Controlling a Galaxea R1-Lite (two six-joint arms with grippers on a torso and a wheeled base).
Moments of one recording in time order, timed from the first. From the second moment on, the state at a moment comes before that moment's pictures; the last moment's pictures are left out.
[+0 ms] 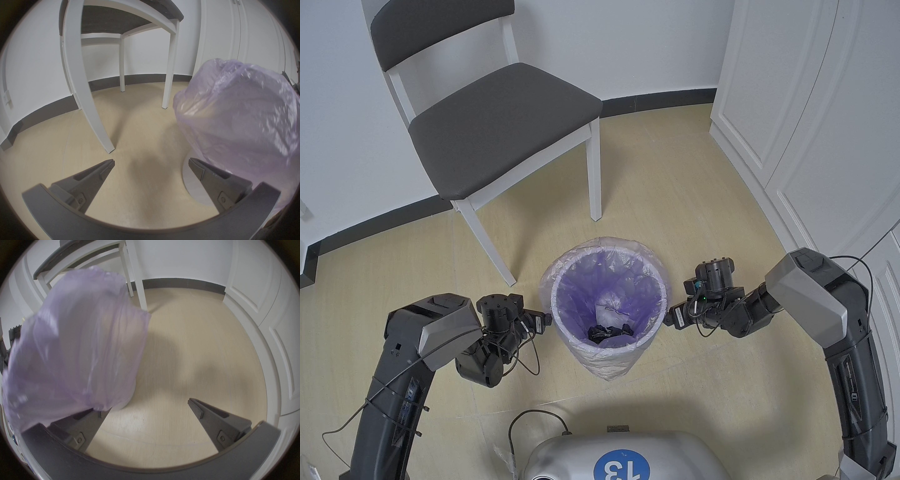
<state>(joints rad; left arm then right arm) -0.24 2.77 -1.26 -1.27 0.03 0.03 0.31 2.60 -1.47 -0.48 0.03 -0.10</state>
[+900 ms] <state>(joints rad) -0.22 2.32 -0.56 -1.55 0.06 0.01 0.24 2.04 -0.73 -0.80 0.01 -0.08</state>
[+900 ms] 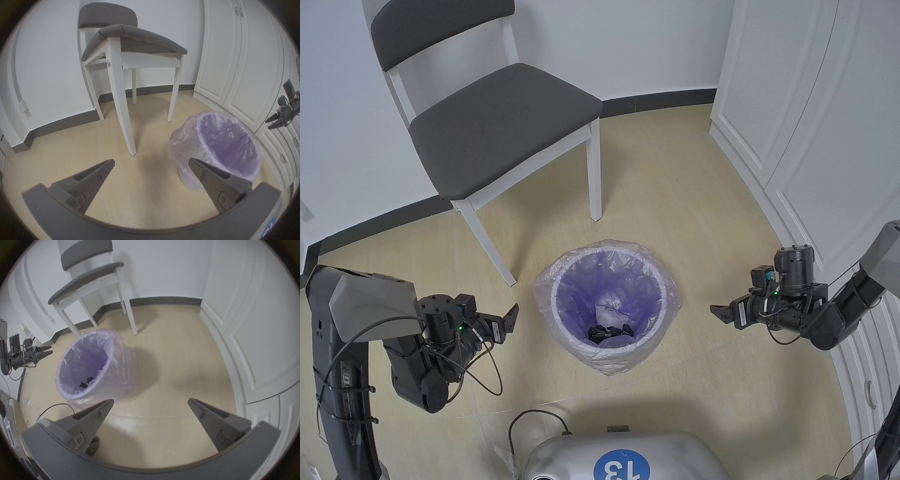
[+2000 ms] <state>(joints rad) -0.23 2.80 -1.44 -1.17 0.00 -0.08 0.20 2.14 -0.70 -1.13 0.05 -0.05</state>
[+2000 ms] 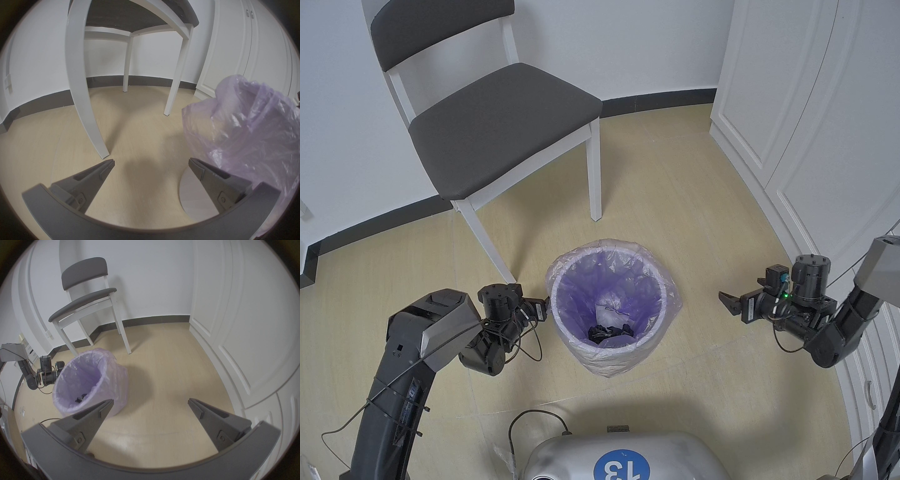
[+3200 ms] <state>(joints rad) -0.14 2.55 -1.01 -1.37 0.01 -0.03 0.26 2.73 -1.61 -0.59 0.18 0.08</state>
